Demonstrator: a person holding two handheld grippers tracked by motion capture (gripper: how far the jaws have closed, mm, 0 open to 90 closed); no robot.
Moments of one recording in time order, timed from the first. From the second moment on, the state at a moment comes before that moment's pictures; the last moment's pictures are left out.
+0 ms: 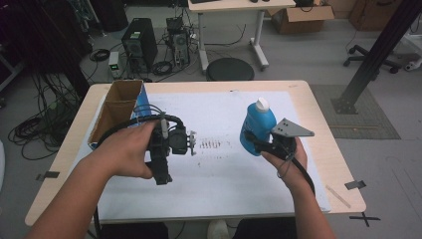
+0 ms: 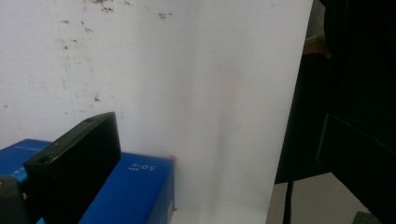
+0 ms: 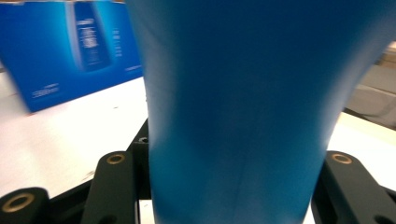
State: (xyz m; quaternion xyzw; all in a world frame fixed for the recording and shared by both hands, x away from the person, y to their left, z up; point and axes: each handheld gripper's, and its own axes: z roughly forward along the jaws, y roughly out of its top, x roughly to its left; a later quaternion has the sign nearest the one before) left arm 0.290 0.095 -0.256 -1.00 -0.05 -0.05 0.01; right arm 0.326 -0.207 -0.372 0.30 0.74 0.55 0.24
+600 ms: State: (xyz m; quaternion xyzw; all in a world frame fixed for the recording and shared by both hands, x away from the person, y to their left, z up) left arm 0.297 0.073 -0.240 -1.00 -0.04 -0.04 0.01; right arm 0.308 -0.210 -0.351 0.15 0.82 0.54 0.15
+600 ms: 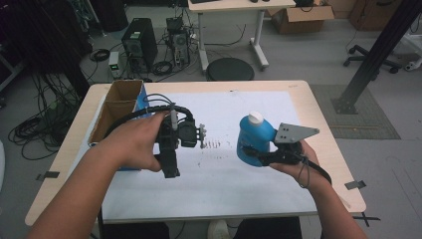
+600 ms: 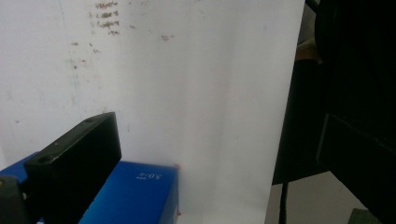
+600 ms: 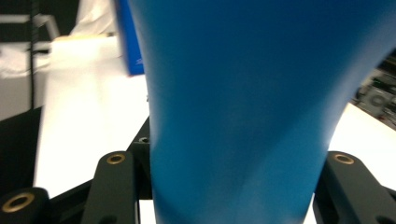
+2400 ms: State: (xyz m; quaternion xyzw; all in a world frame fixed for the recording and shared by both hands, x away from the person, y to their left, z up) left arm 0.305 0.044 -0.245 -1.00 0.00 -0.02 0.00; right arm 0.311 -0.126 -0.394 0.00 0.81 0.58 0.00
